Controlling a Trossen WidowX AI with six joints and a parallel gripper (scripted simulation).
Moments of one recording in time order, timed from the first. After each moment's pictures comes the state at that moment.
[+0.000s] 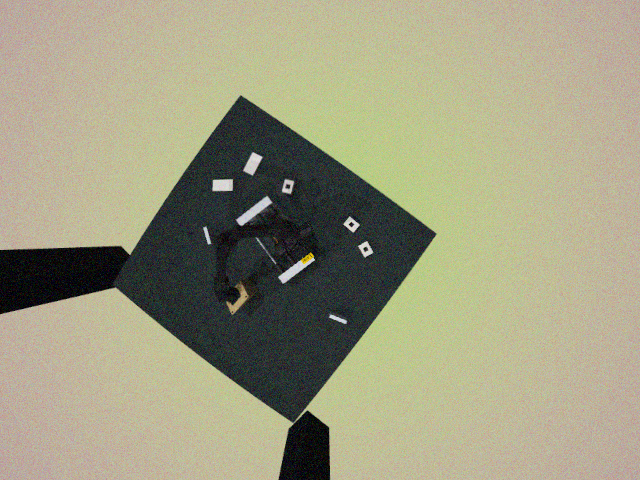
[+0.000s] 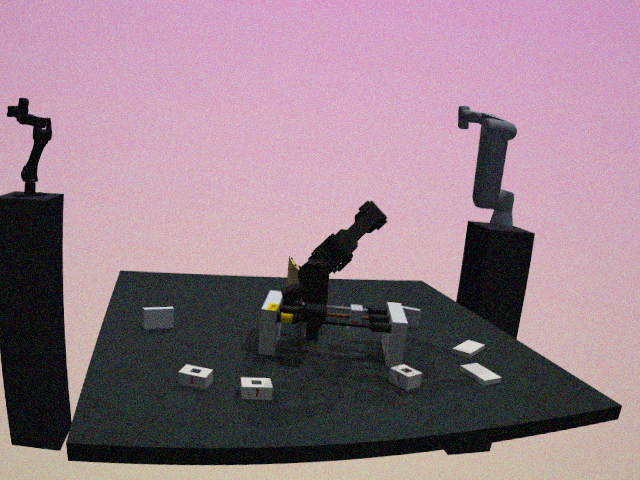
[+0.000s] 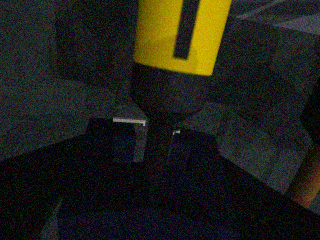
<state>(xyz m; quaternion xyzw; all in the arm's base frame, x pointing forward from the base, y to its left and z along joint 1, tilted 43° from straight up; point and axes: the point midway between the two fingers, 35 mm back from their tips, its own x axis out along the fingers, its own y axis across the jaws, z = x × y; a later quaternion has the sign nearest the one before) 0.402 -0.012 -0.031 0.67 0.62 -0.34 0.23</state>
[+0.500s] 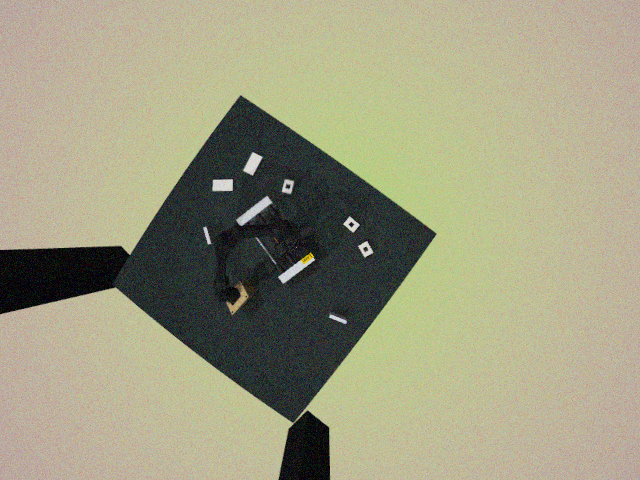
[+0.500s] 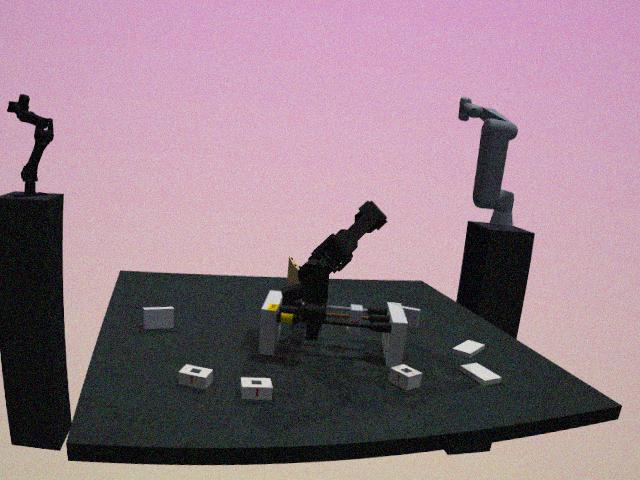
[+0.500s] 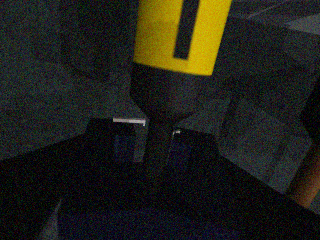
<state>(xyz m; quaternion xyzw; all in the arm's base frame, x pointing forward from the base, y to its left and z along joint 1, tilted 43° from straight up) 0.402 -0.012 -0.031 0.67 0.62 -0.34 0.23</state>
